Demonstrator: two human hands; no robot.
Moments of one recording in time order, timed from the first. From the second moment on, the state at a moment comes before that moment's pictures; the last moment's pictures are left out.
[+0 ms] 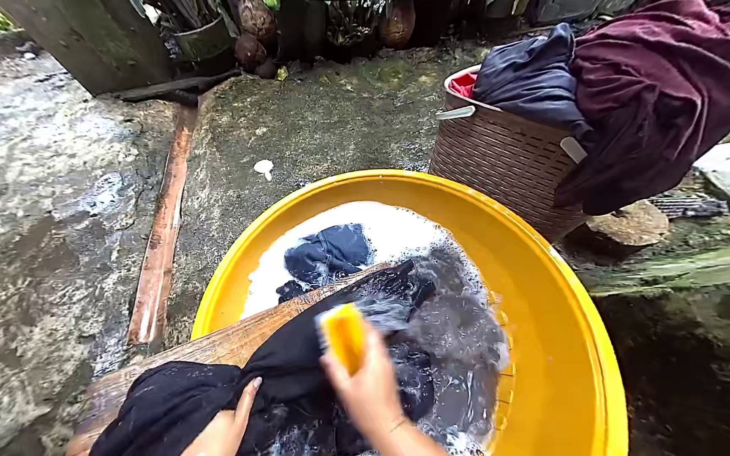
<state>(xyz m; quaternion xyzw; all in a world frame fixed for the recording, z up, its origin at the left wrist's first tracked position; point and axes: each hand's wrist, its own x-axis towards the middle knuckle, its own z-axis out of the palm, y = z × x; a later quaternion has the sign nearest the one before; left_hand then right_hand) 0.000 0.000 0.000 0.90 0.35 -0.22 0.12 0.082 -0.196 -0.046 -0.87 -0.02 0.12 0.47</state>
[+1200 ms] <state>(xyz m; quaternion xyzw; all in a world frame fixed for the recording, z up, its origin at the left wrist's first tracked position) 0.008 -0.011 -0.008 0.90 0.36 -0.22 0.09 0.170 -0.162 -0.023 -0.92 -0.20 0.24 0.25</state>
